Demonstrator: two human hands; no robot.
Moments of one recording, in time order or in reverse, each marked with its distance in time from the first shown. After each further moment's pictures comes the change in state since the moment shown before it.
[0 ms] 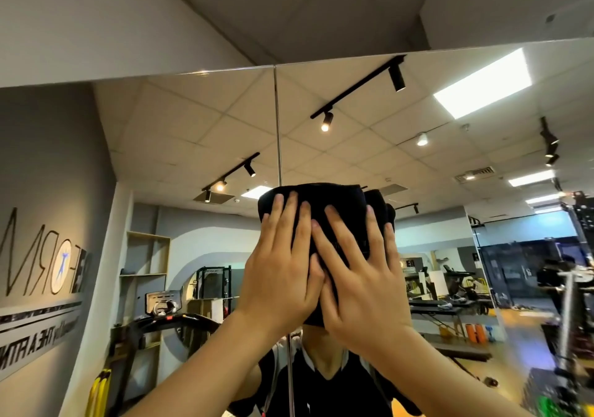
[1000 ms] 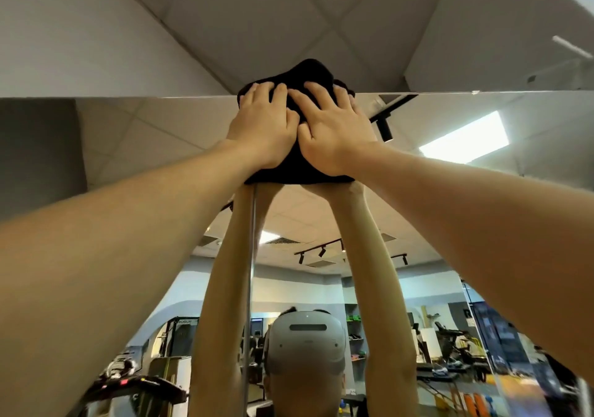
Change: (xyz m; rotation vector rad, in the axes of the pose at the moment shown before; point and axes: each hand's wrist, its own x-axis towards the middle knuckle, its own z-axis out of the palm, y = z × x) left_hand 0.263 -0.070 -0.016 0.047 0.045 -0.190; right_hand 0.275 0.077 -0.007 -0.028 -0.055 -0.037
